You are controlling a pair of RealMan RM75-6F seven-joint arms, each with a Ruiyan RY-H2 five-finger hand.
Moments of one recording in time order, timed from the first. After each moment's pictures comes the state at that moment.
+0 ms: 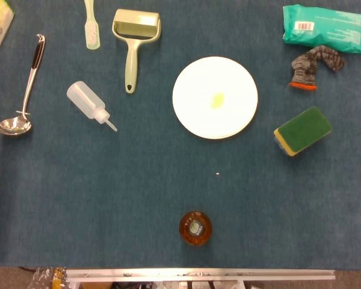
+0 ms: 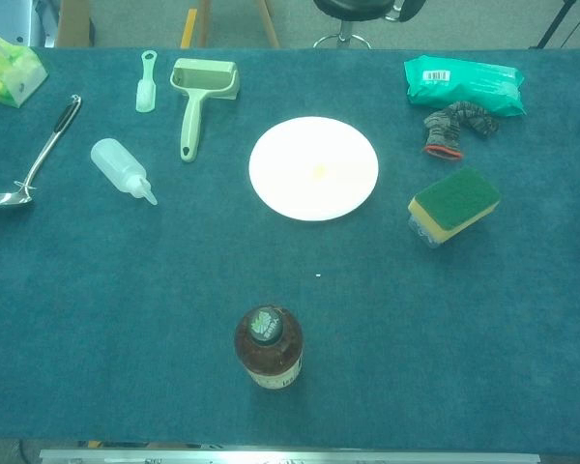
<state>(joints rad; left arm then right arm) -0.08 -1.16 -0.04 -1.58 1.45 1.48 0.09 0.13 -1.17 0.05 -1.63 -1.50 1.39 -0.16</state>
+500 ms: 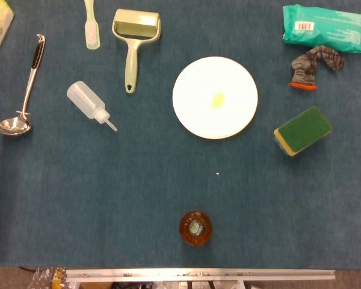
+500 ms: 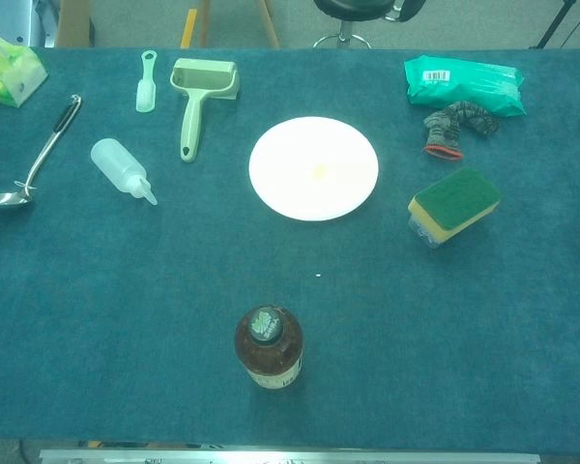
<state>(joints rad) -0.08 -1.16 -0.04 -1.58 1.46 1.48 0.09 0.13 -1.17 0.05 -1.63 -1.50 1.40 -0.17</state>
